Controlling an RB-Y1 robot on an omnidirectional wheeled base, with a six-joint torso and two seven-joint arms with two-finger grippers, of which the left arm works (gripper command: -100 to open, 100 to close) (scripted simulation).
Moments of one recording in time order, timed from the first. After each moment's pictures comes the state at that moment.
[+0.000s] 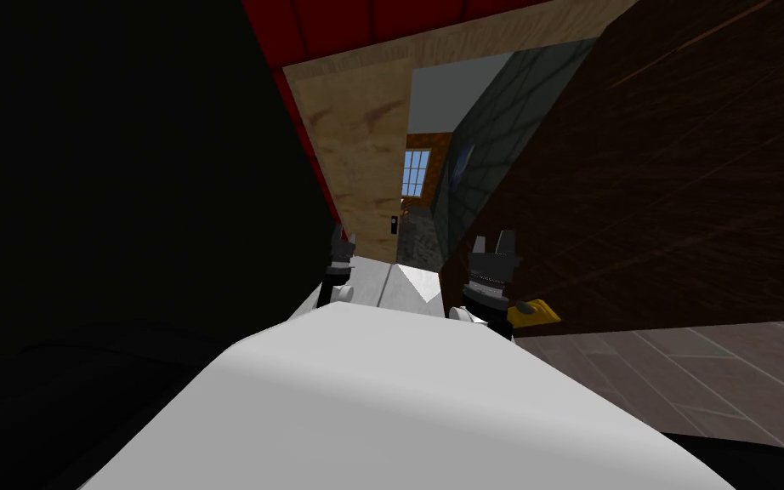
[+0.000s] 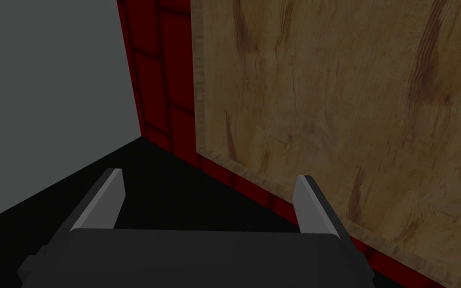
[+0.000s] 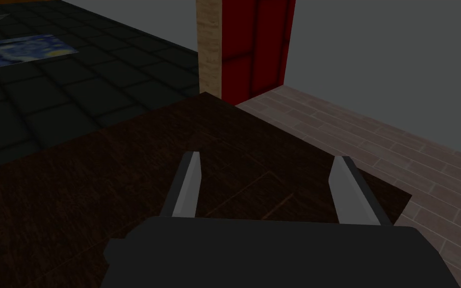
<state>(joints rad) 0.38 0.06 -0.05 -2.10 0.04 -0.49 0.11</state>
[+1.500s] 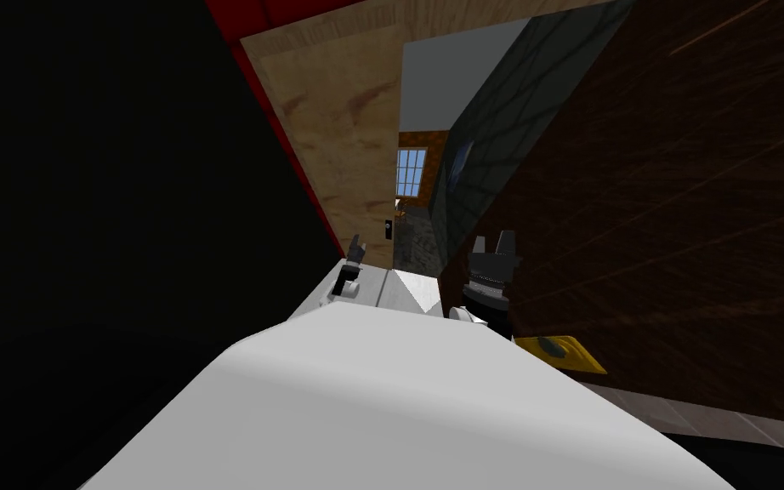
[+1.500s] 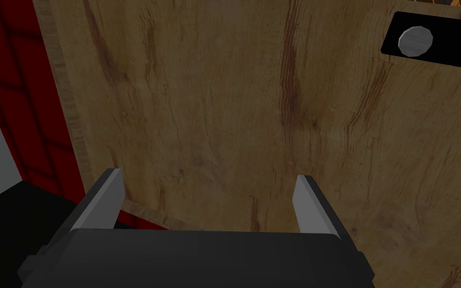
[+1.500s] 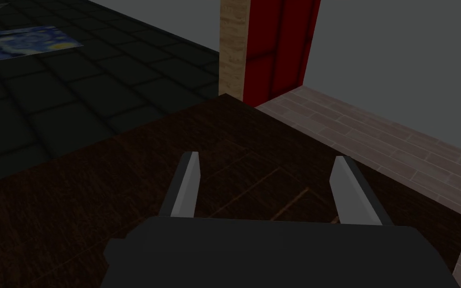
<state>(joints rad) 0.21 0.12 -0.06 -1.75 0.05 -0.43 0.11</state>
